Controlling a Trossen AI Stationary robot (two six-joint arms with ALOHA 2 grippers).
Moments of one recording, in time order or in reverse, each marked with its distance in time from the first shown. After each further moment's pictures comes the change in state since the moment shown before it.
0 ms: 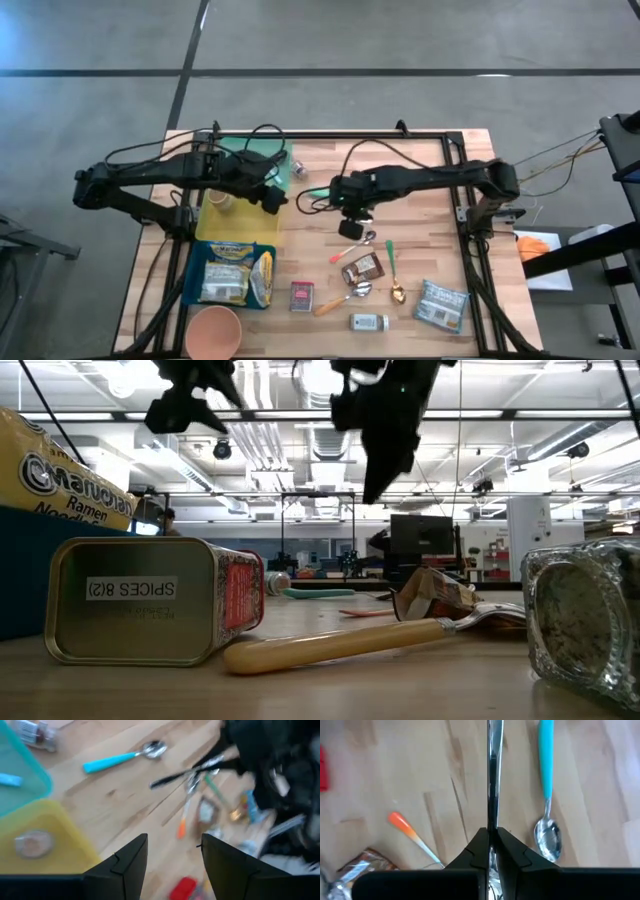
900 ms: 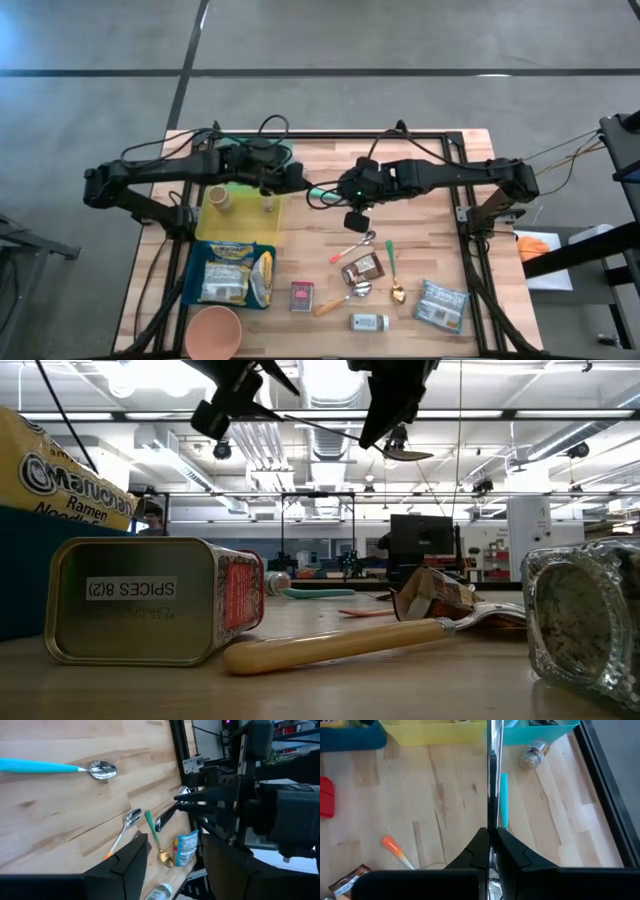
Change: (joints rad) left arm 0.075 0.107 -0.003 0.356 0.090 -0.353; right arm 0.046 -0.139 0.045 -0.004 0.179 -0.062
